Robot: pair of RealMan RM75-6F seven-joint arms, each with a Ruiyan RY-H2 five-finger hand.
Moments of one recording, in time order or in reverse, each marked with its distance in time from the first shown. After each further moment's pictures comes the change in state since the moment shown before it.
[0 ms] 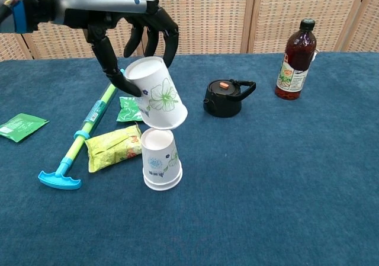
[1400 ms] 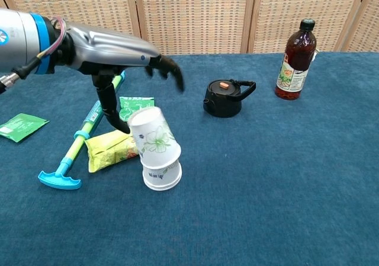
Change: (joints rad) left arm -0.136 -0.058 0.153 0.008 -0.286 0.038 0.208; right arm -0.023 0.007 0.017 0.000 -0.009 0.009 0.012
